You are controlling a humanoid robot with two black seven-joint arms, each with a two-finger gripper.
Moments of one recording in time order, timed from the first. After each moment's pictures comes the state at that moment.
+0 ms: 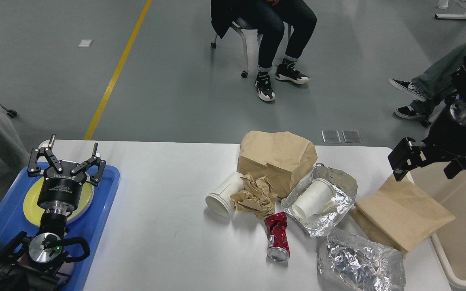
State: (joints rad) left arm -0.34 0.23 -1.21 -0.67 -0.11 -0.67 -0.32; right arm 2.34 -0.41 -1.40 1.54 -0.35 0.82 -0.04
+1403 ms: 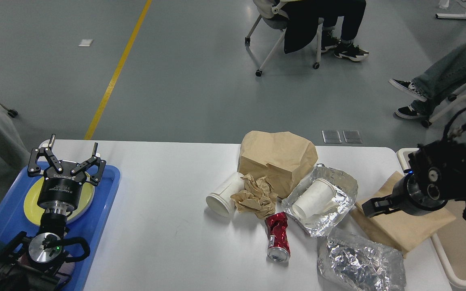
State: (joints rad) left arm -0.34 0.23 -1.21 -0.67 -0.11 -0.67 -0.32; right arm 1.75 -0.44 -1.24 1.55 -0.66 0.11 -0.15
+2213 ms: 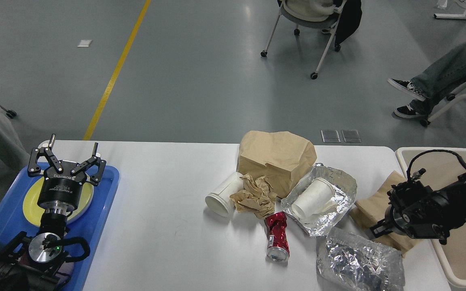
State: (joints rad) left arm -0.34 0.23 -1.21 -0.67 -0.11 -0.67 -0.32; right arm 1.28 -0.29 -1.22 1.04 -0.77 0.09 -0.13
